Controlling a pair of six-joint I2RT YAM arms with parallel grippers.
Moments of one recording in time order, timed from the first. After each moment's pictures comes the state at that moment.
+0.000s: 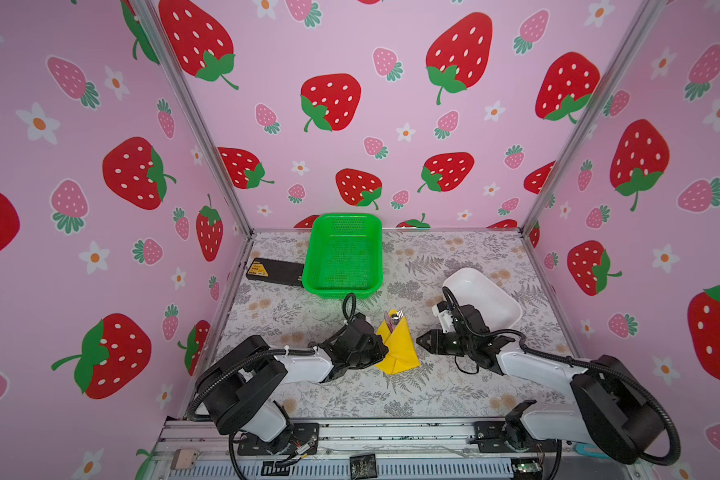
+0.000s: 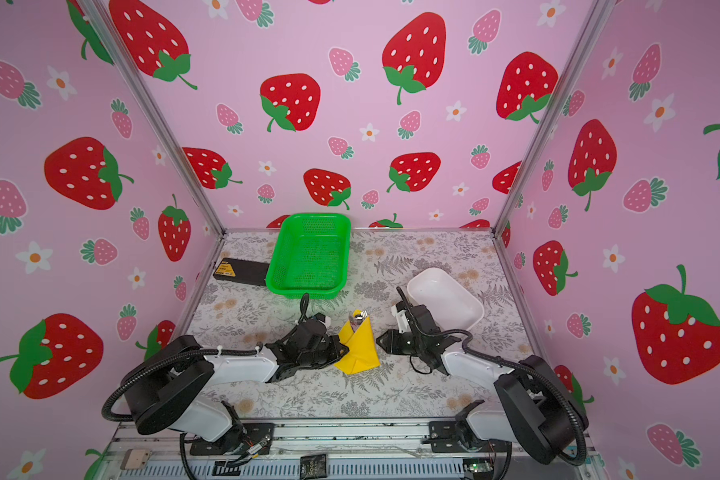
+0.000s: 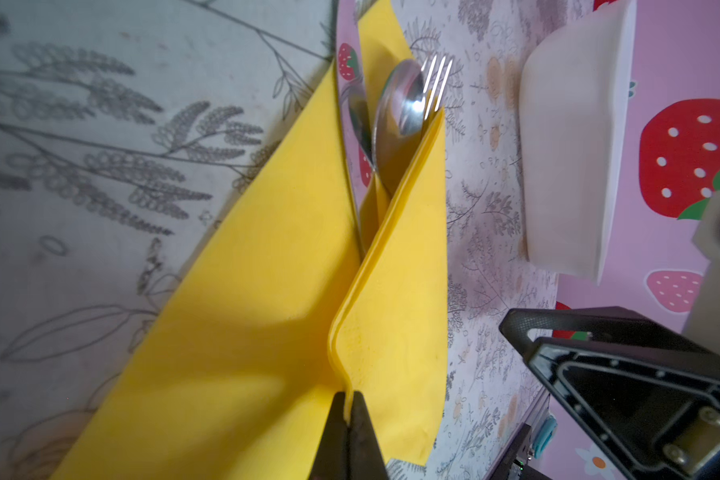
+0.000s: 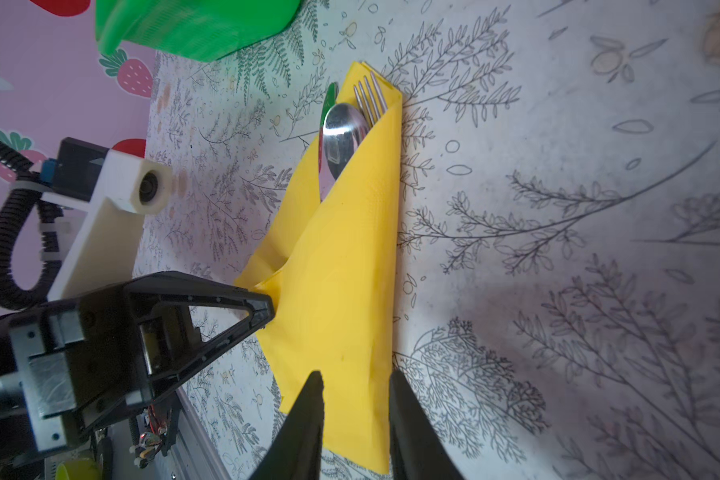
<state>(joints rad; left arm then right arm) -0.81 1.52 0.50 0.27 0.16 -1.09 0.65 1.32 0.45 0.08 -0.43 0.63</state>
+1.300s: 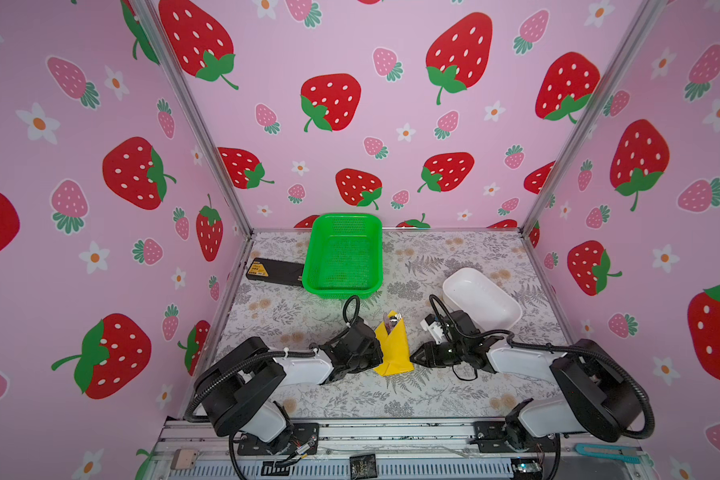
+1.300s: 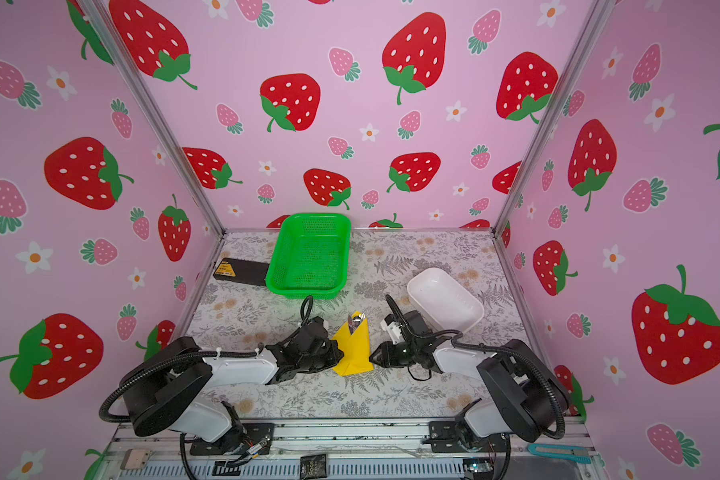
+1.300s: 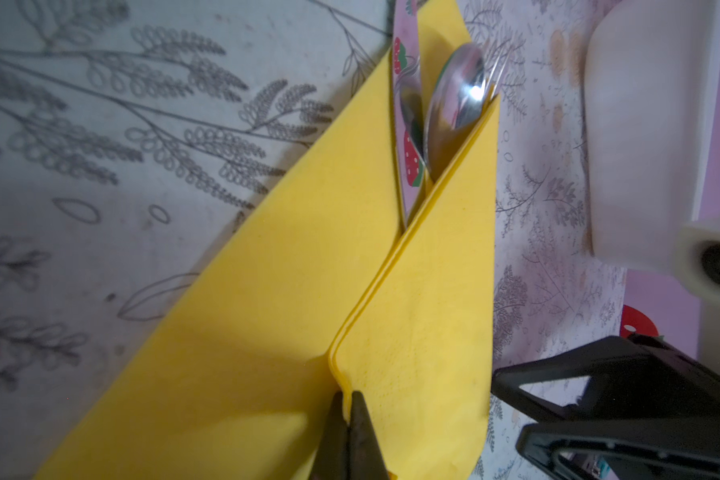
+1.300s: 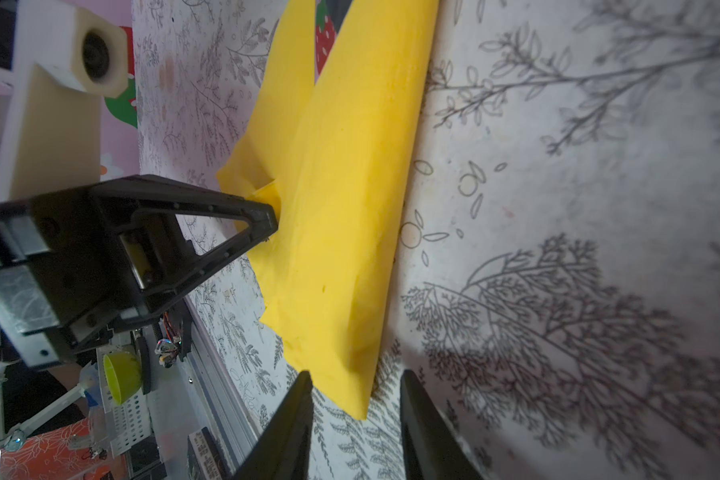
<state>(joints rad) -0.83 1.51 0.49 0.18 0.09 -1.05 0.70 1.43 0.45 0.04 -0.60 0.56</state>
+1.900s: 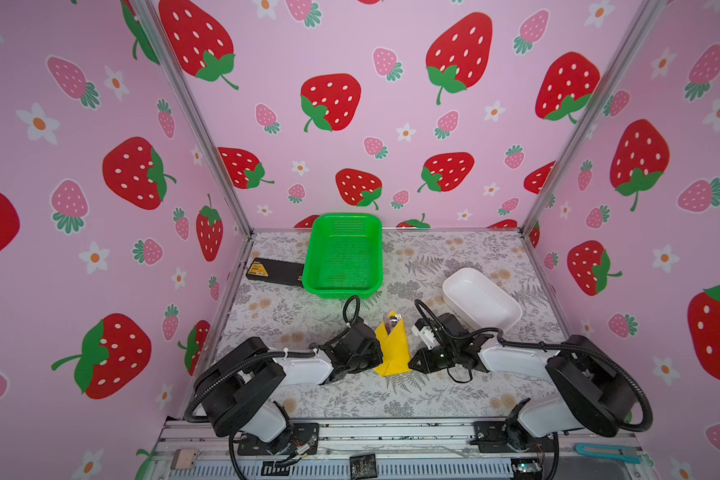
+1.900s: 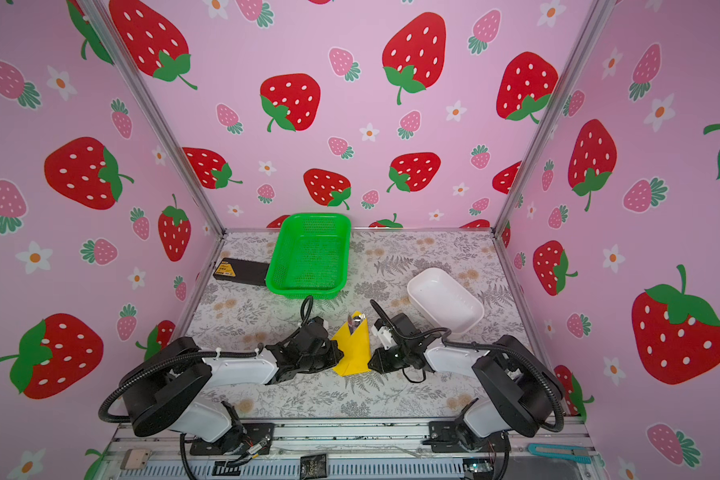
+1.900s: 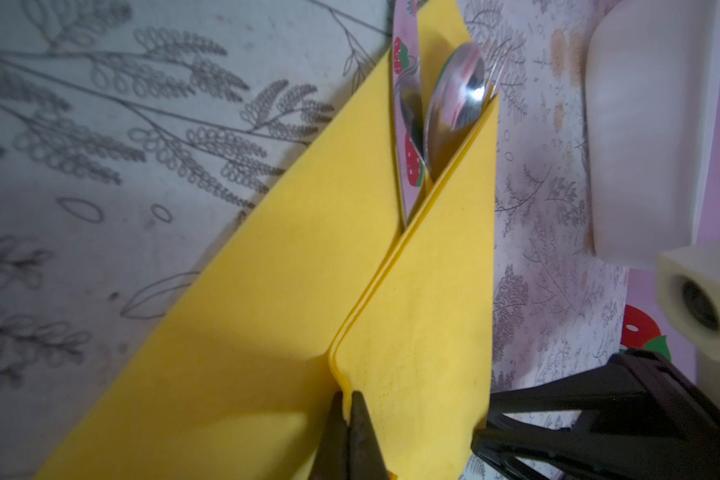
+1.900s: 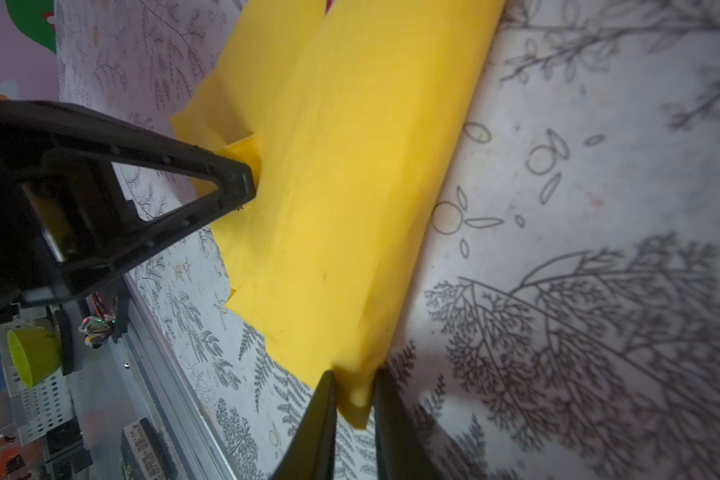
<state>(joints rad) -0.83 1.51 0.49 0.18 0.09 -1.04 0.81 1.46 0.53 -0.08 -0.45 0.45</state>
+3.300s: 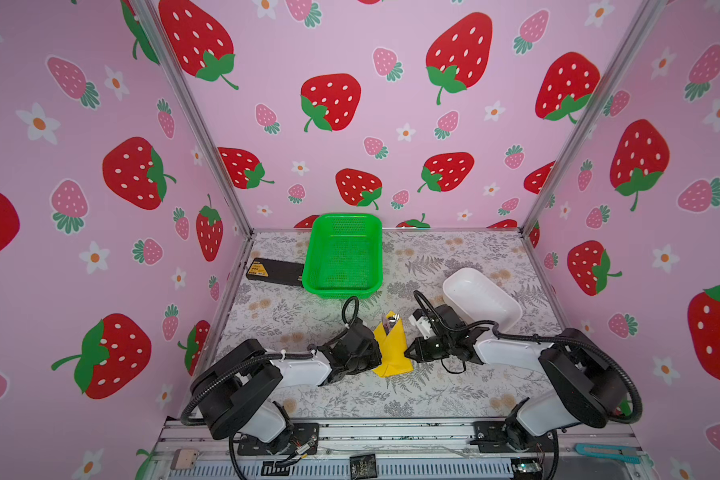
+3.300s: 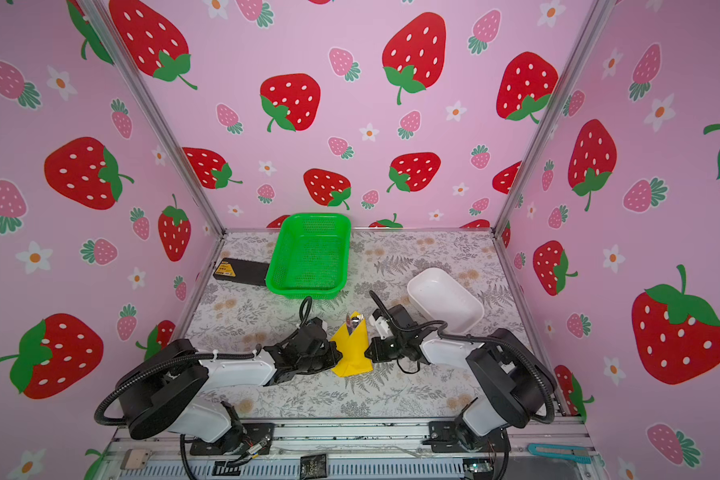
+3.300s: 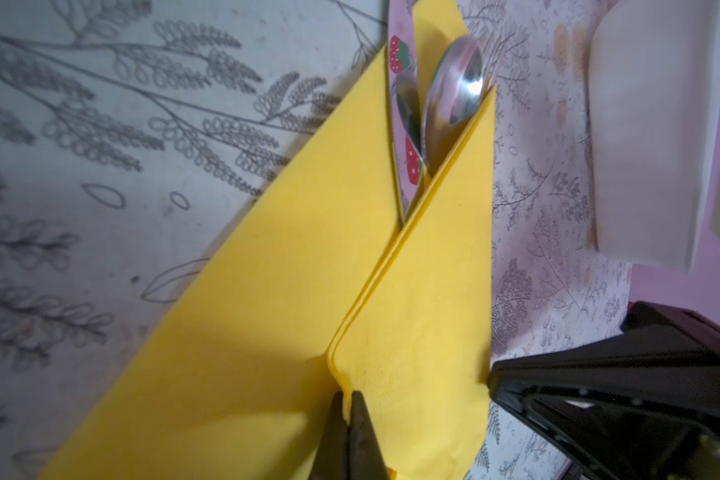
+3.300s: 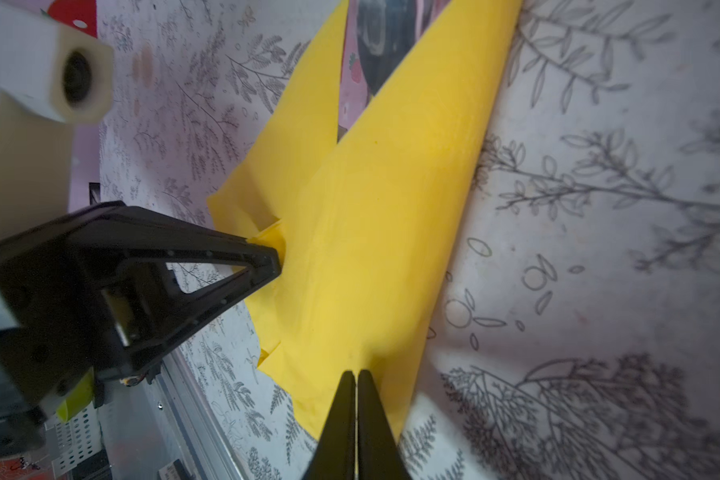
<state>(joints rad) -0.83 1.49 0.48 0.17 0.09 -1.04 0.77 1.50 0.59 -0.02 -0.50 0.54</state>
